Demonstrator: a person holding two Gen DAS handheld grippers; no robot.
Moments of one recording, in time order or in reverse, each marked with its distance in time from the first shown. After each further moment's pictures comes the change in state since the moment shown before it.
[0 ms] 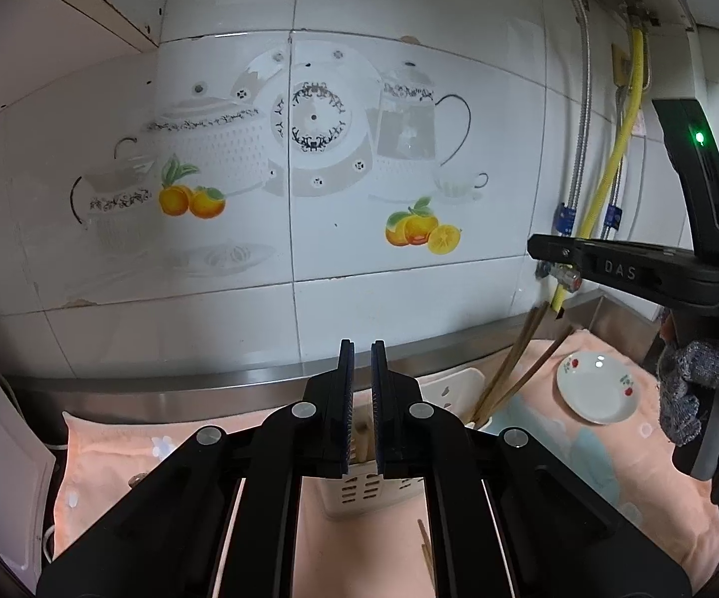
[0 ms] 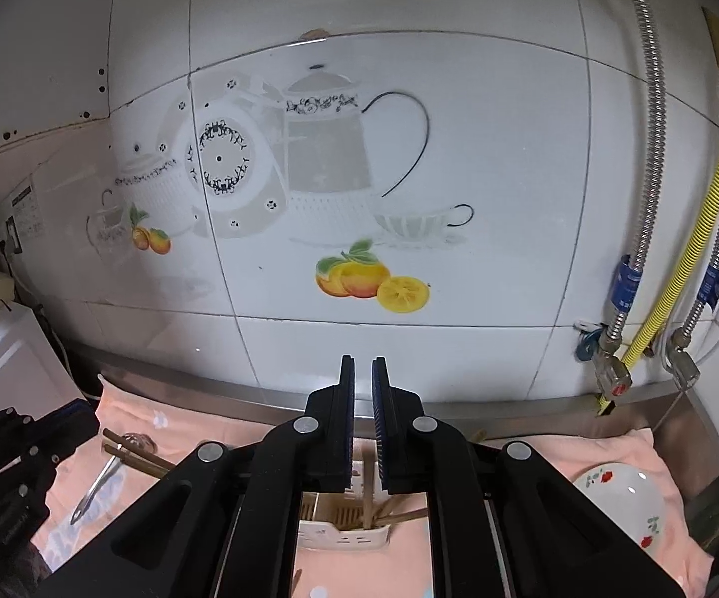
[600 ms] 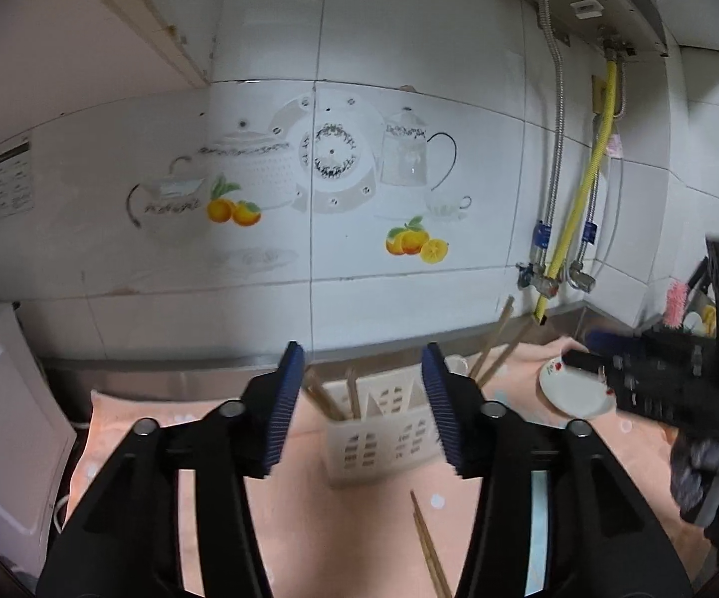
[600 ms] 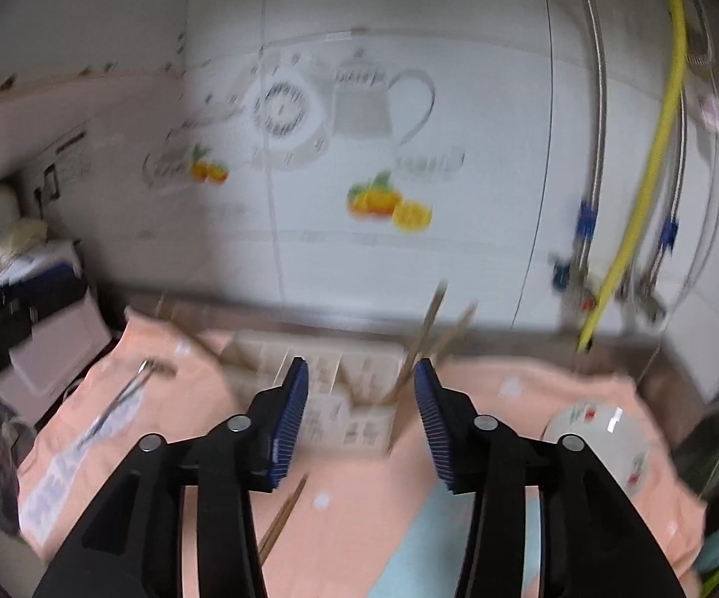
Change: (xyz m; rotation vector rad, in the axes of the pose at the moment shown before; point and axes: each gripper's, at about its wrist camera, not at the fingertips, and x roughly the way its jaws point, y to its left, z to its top) left arm -0.085 0.002 -0.037 -0.015 -0.070 0.029; right arm -0.083 0.013 -0.102 -0.051 0.037 0.032
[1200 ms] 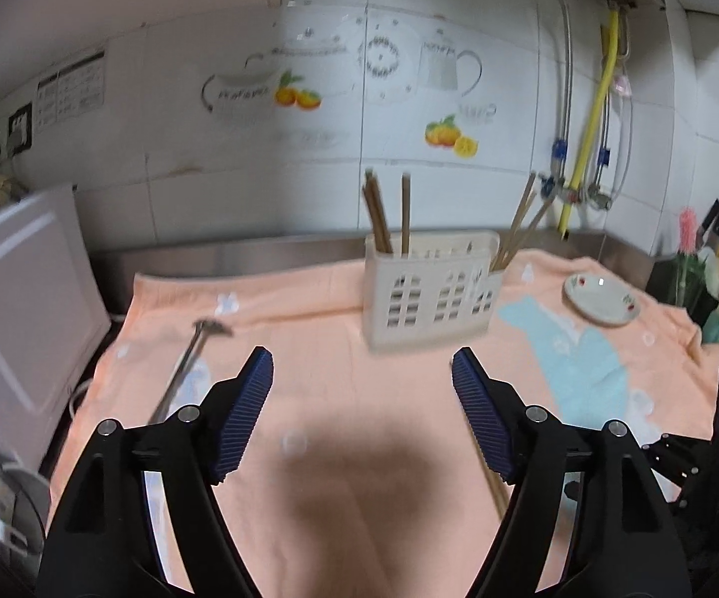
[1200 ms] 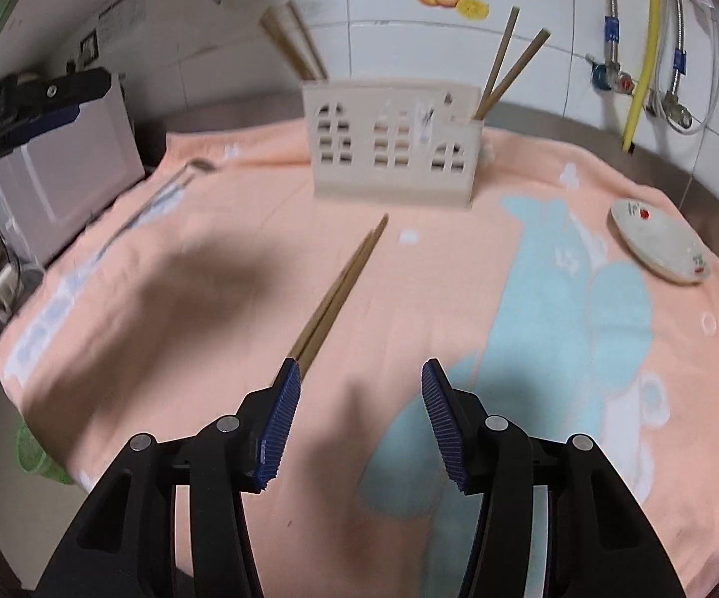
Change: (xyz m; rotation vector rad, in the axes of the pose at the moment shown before) left arm -0.046 0.029 -0.127 -0.025 0.112 0.074; right arm 0.000 0.084 -0.220 -0.020 0.235 0.014
